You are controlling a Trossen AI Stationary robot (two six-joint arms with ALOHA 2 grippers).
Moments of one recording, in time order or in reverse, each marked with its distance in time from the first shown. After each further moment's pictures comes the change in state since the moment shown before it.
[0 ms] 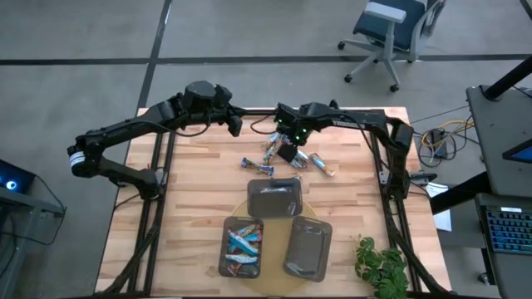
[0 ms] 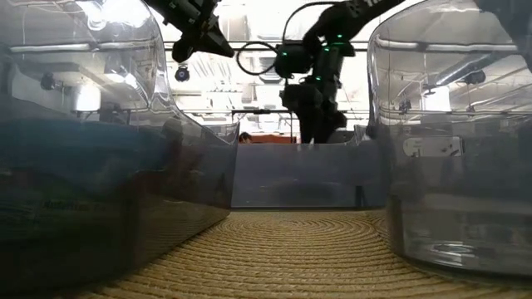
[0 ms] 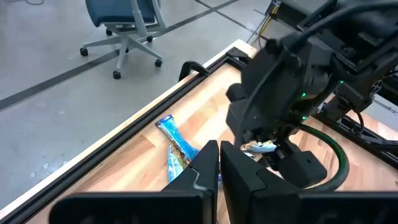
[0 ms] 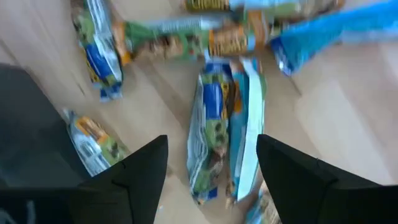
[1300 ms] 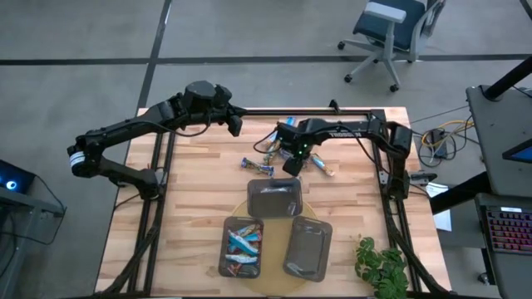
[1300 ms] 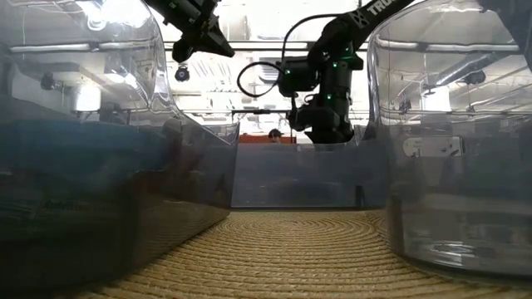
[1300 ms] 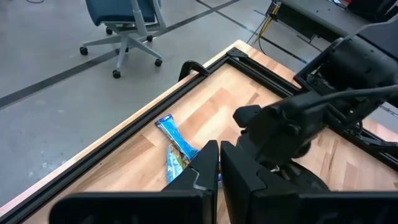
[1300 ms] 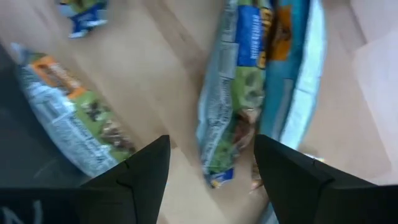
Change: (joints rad) left arm 0.000 0.000 0.000 0.000 0.000 -0.009; right arm 0.074 0.012 -0.160 0.070 0.025 0.002
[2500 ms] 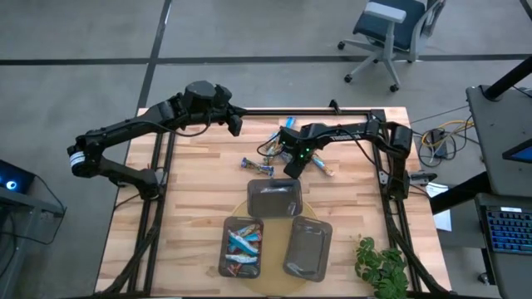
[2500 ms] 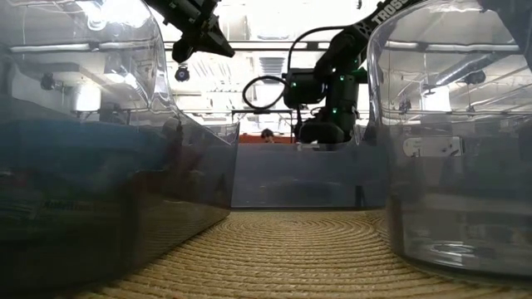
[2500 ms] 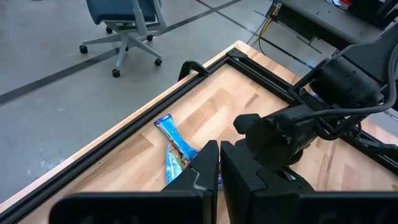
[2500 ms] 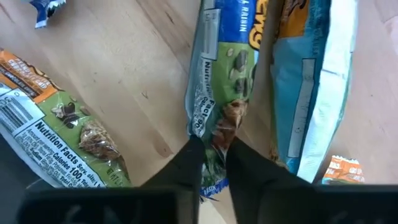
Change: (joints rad) left arm 0.000 0.000 0.000 0.000 0.000 -0.013; right arm -0.006 0.000 -0.116 0.126 -0.005 0.063
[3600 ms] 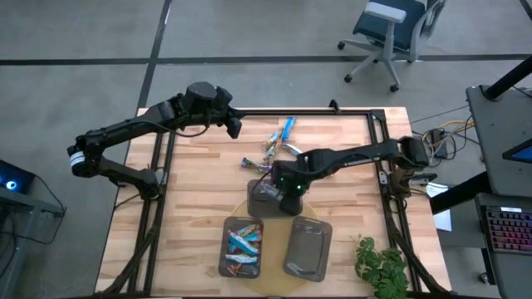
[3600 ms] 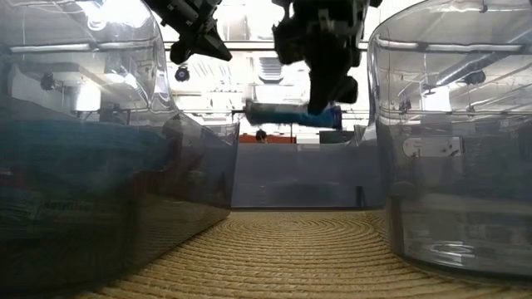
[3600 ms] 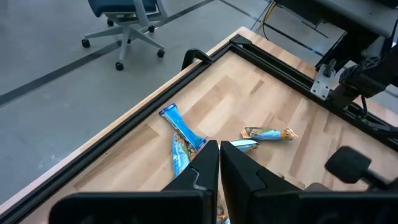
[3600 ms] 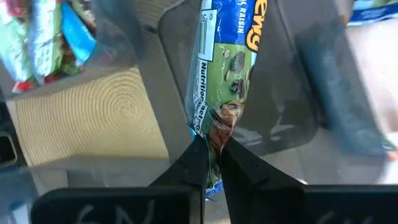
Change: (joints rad) left arm 0.000 -0.001 0.000 -0.047 0.000 0.040; right arm 0.381 -0.116 0.170 -0.082 -0.136 0.175
